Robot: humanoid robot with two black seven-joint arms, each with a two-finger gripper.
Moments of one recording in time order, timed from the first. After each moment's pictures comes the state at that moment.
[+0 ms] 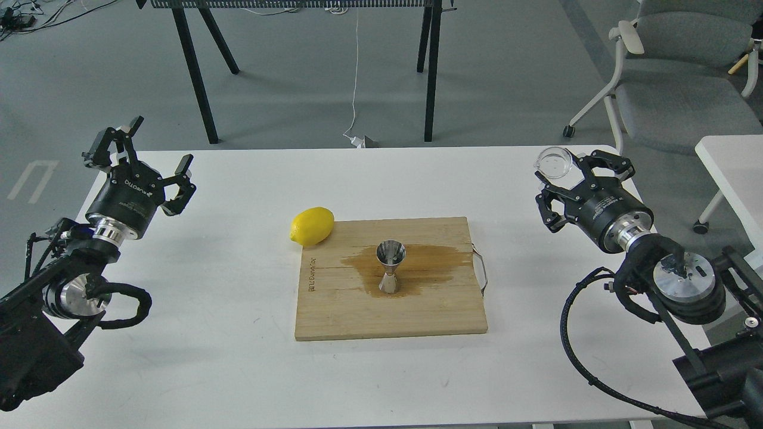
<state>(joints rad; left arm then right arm) -0.48 0.44 -0.87 -0.75 0.15 -0.49 -0.49 0.20 -0.30 1.32 1.47 -0.01 -0.23 -0.16</state>
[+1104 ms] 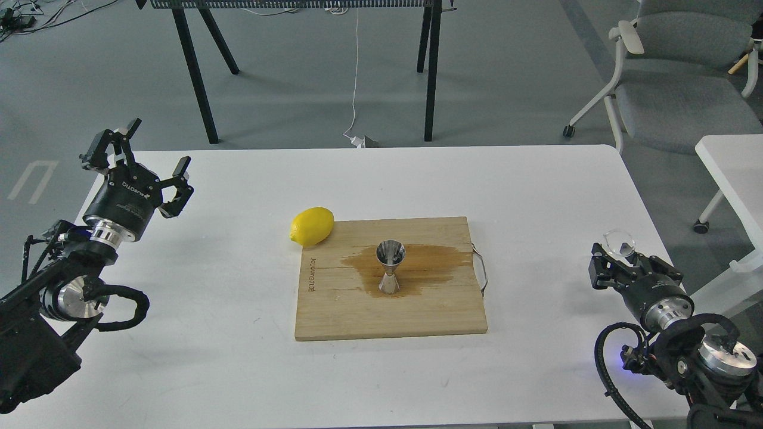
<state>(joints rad) -0.47 0.44 -0.87 -0.75 0.15 -0.49 -0.49 0.05 -0.20 1.52 1.06 0.46 -0.05 -0.16</state>
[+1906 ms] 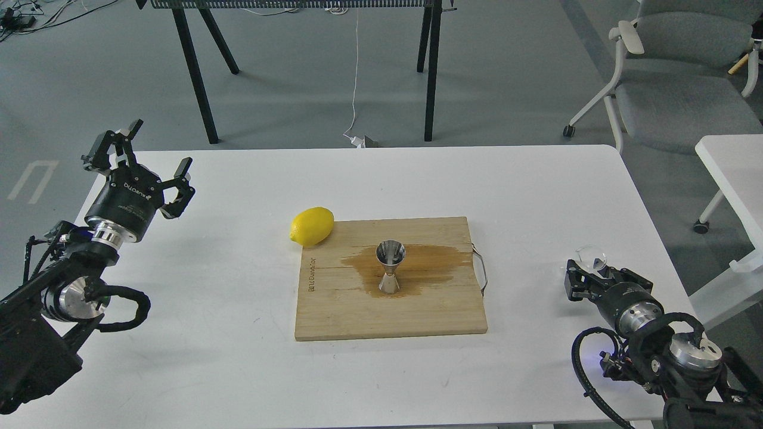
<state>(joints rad) -0.47 0.44 -0.87 -0.75 0.15 -0.49 -0.49 0.11 -0.17 1.43 0.97 0.45 -0.08 -0.15</state>
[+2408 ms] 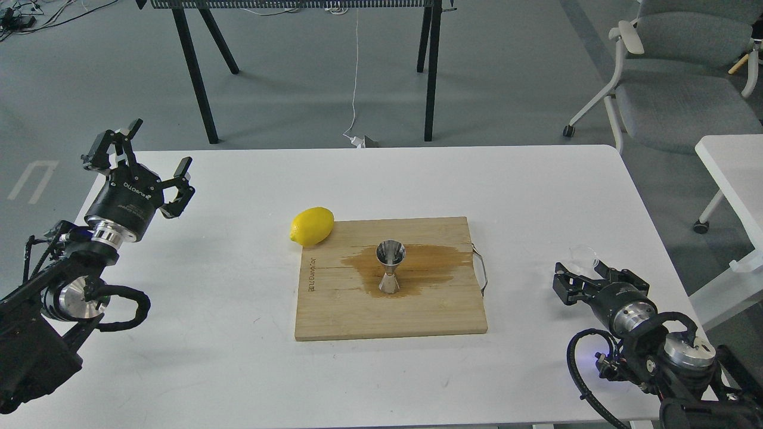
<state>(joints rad) -0.47 0.44 -0.87 -0.75 0.15 -0.49 -0.49 0.10 -0.17 1.40 0.98 0.46 -0.09 -0.16</state>
